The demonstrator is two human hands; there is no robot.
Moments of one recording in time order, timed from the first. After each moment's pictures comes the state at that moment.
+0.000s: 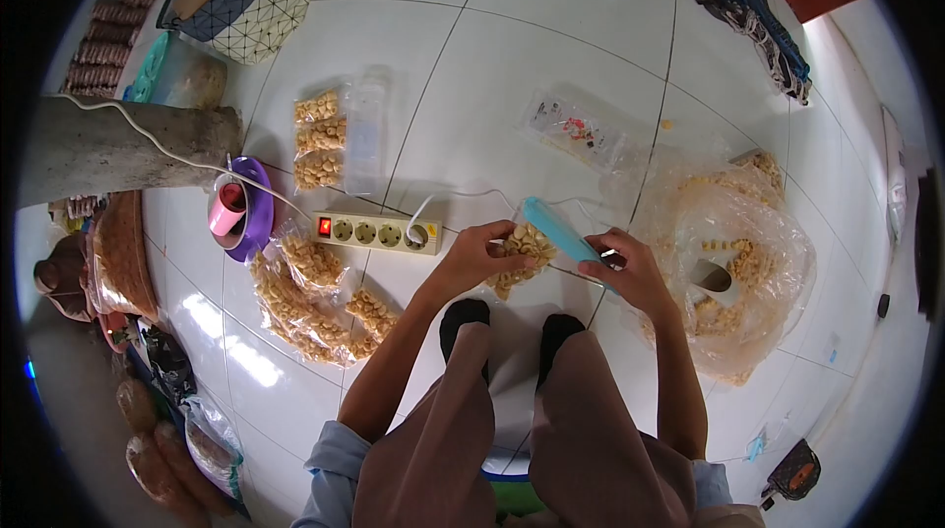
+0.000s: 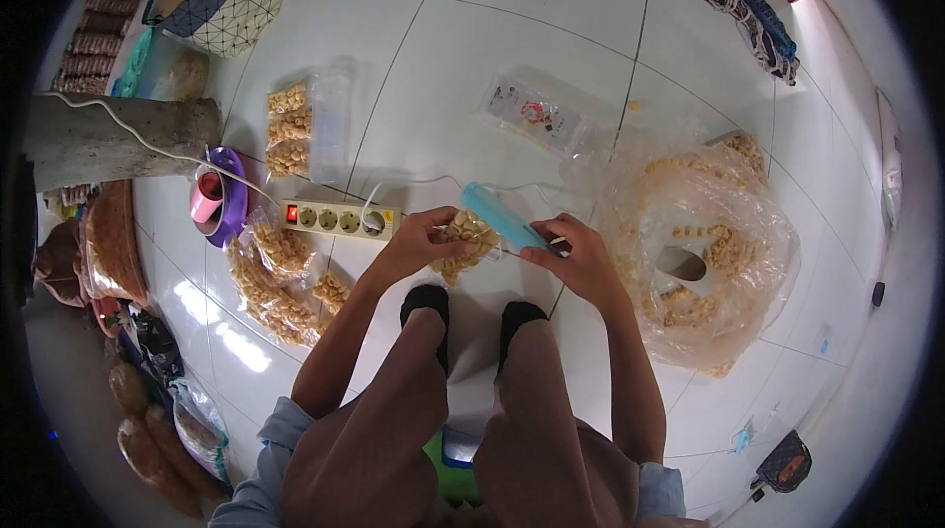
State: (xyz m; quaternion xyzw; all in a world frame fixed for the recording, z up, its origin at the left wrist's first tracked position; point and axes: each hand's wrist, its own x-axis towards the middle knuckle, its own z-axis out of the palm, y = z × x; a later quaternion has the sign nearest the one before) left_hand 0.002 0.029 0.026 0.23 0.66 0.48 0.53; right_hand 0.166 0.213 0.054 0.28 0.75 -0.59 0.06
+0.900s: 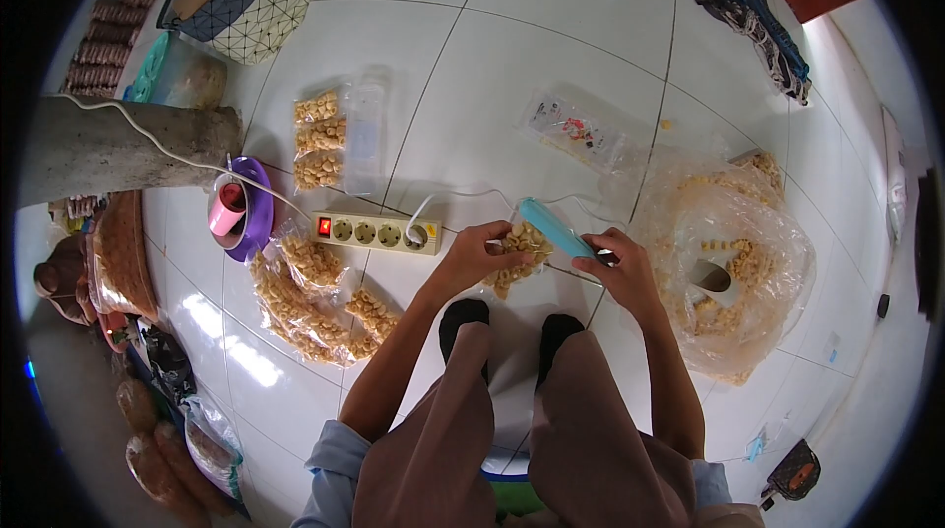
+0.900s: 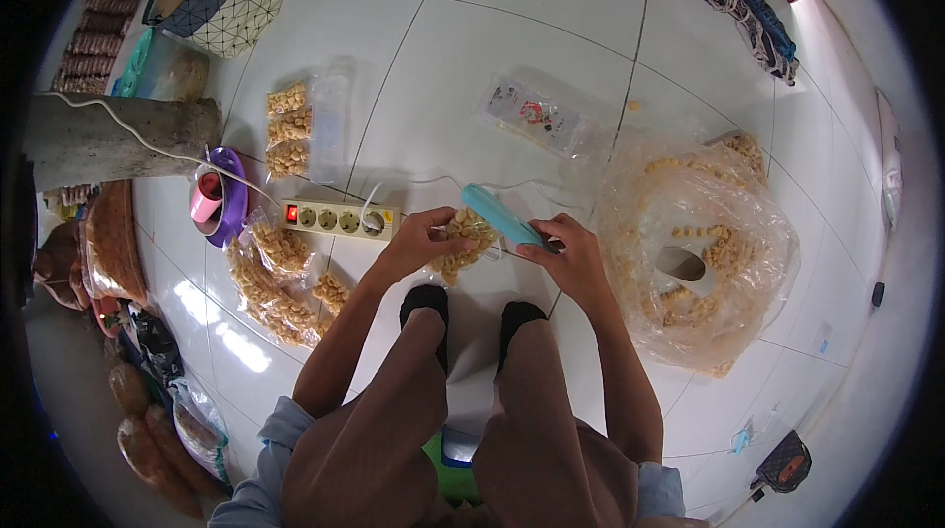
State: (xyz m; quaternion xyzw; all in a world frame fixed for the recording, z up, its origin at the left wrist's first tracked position) left_hand 0.003 0.029 0.016 0.21 0.67 0.46 0.54; right_hand 0.163 0.202 0.048 0.31 0.78 -0.55 0.02
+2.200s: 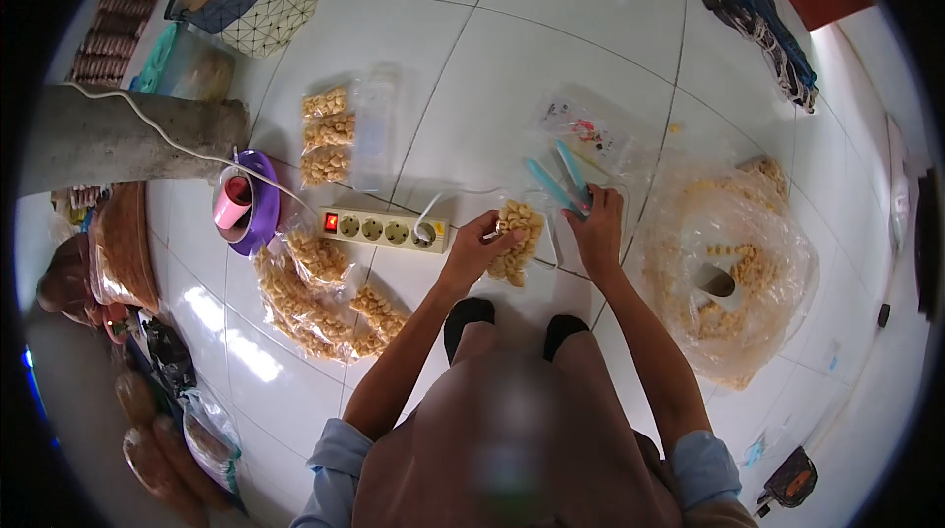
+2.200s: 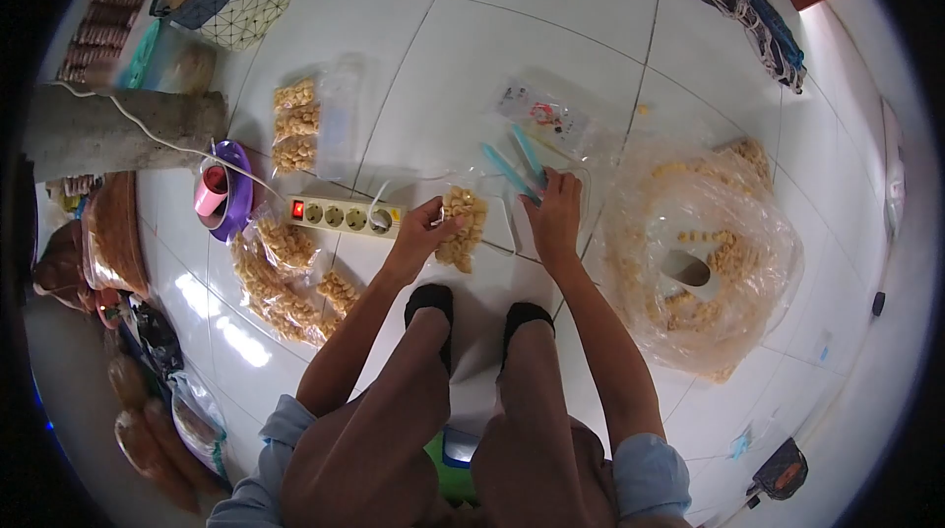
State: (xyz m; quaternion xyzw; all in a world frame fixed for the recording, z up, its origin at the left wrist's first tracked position) left_hand 0.010 0.024 -0.003 0.07 0.61 0.62 0.49; right_hand 0.119 0.195 -0.050 0.30 0.90 -0.26 -0.15
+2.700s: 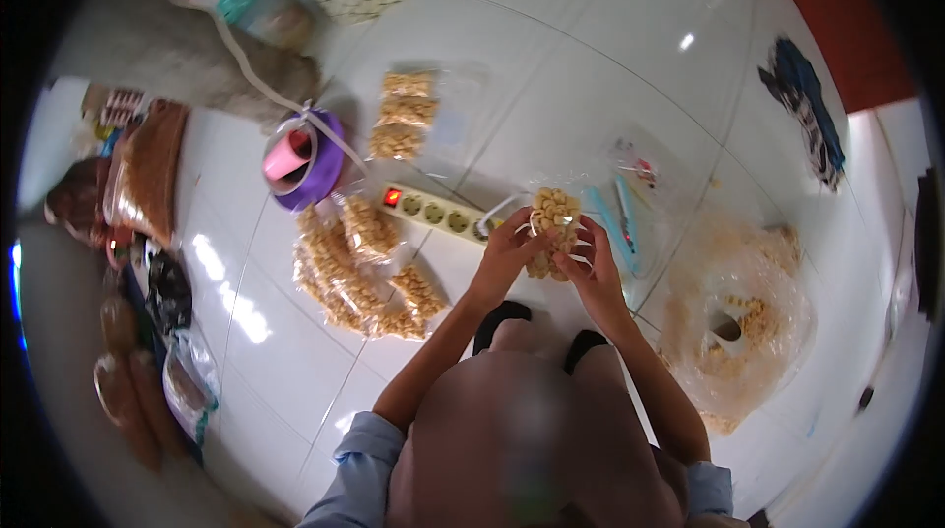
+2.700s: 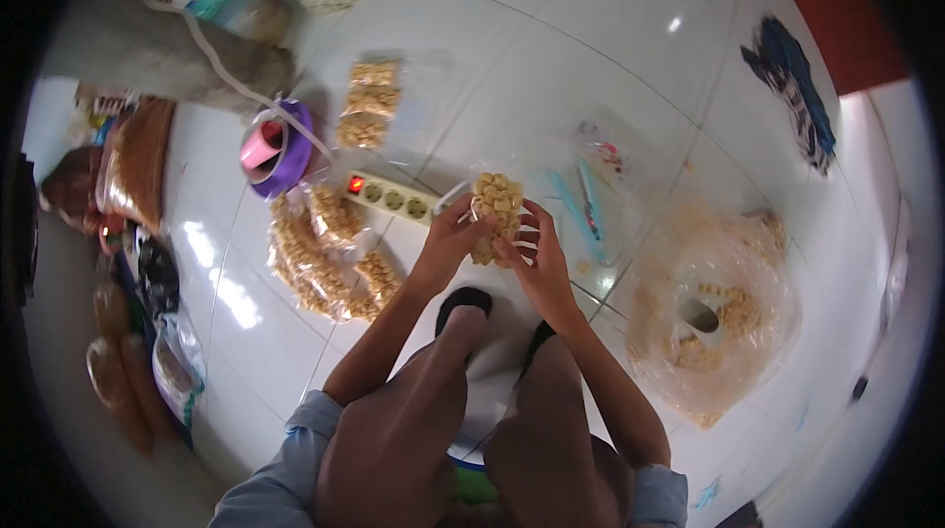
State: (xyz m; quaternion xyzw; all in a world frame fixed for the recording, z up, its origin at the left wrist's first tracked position) left_hand 0.006 -0.008 0.044 0.03 0.53 0.74 0.41; right_hand 0.094 0.118 0.055 0.24 0.64 -0.73 -0.03
